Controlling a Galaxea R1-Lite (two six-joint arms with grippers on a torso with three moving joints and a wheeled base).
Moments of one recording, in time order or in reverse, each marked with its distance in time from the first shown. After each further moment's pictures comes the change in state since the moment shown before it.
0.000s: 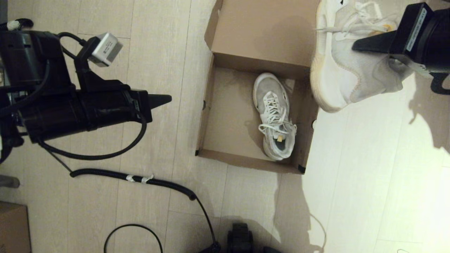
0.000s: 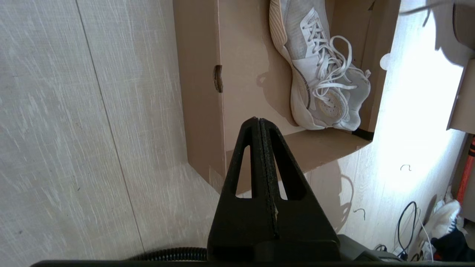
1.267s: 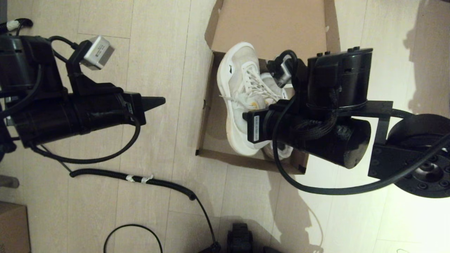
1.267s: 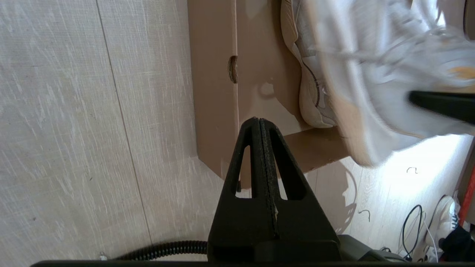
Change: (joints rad) left arm 0.030 -0.024 0.038 -0.015 -0.001 -0.001; right arm 0.249 0.372 0.215 -0.493 -0.093 -0.204
